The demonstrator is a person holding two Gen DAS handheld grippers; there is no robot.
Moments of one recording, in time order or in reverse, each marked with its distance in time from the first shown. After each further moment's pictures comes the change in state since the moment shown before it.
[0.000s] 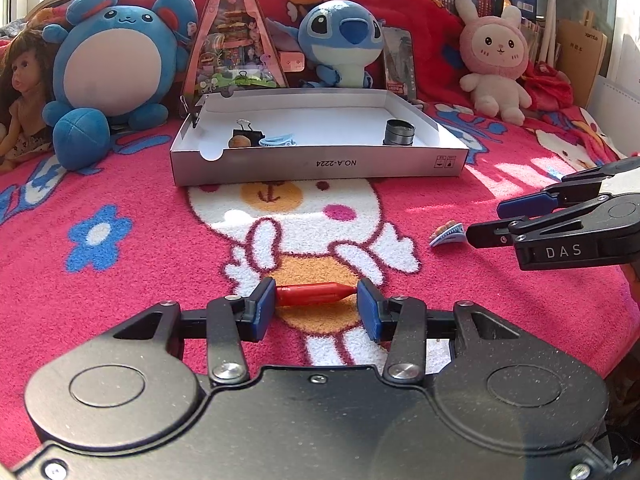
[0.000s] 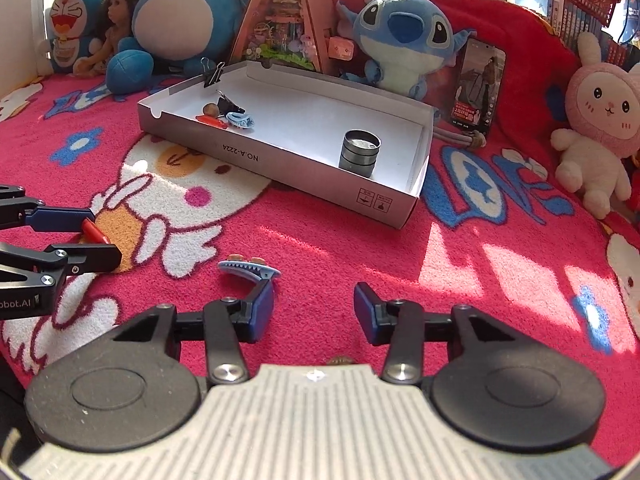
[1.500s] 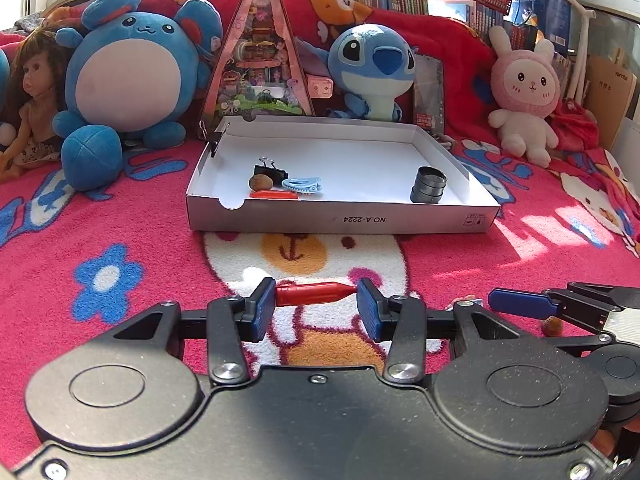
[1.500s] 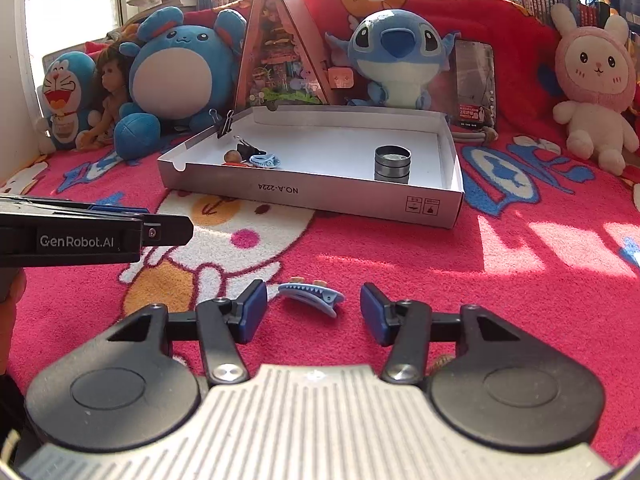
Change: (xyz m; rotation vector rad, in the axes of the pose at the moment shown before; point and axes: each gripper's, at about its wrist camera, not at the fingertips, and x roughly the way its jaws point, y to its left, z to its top) left arm 0.016 0.012 0.039 -0.080 -0.029 0.035; right arm 0.010 0.031 -0.015 0.191 -0.140 0.041
